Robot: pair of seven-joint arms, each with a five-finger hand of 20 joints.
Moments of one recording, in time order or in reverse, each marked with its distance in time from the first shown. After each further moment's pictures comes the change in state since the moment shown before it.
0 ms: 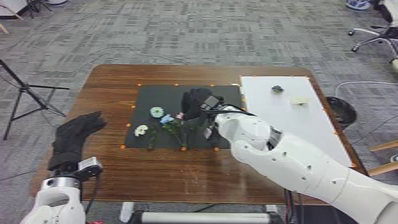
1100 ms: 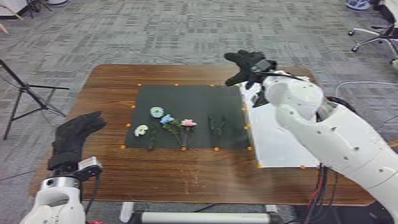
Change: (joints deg) left arm 0.1 0.1 0.0 -0.1 0.0 0.0 0.0; right arm -1.3 8.7 19.7 -0.3 -8.5 -13.2 1.6
